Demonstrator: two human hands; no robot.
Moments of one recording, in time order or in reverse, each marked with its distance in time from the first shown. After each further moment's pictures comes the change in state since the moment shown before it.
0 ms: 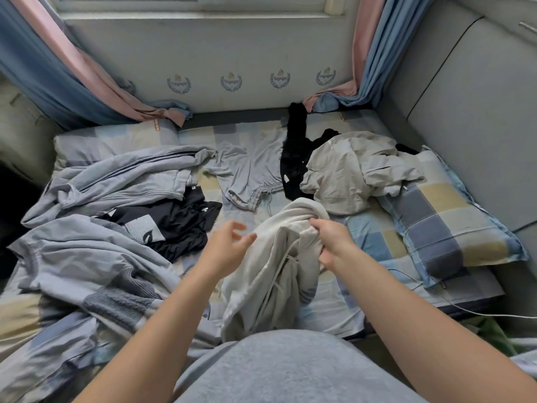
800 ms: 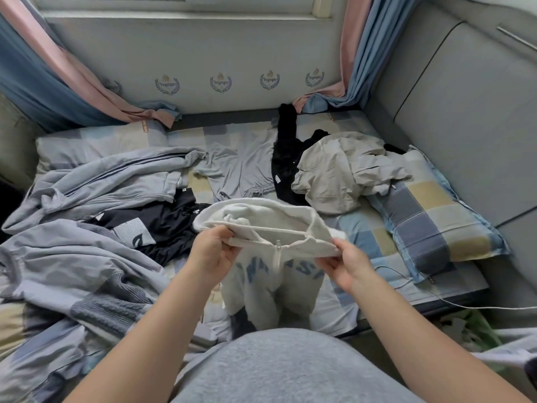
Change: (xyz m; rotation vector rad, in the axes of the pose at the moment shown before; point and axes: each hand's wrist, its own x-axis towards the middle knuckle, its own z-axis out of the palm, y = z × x) left_hand 0.003 0.013 0.003 -1.383 -0.049 -0.291; right_hand 0.001 0.028 -0.057 0.288 0.066 0.164
